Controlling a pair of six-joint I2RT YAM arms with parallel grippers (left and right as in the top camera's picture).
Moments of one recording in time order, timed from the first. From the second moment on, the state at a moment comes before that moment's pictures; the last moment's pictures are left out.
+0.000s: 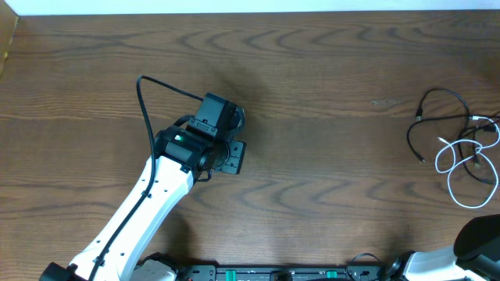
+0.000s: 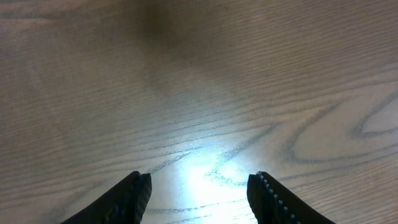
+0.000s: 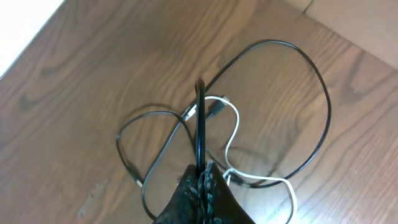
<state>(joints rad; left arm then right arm) -0.46 1.35 1.11 -0.96 0.06 -0.17 -0.57 1.68 1.79 -1.06 0.13 0.35</state>
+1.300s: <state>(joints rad) 0.06 1.35 1.11 -1.22 0.13 -0.32 -0.03 1.68 1.41 -1.25 -0.14 0.05</state>
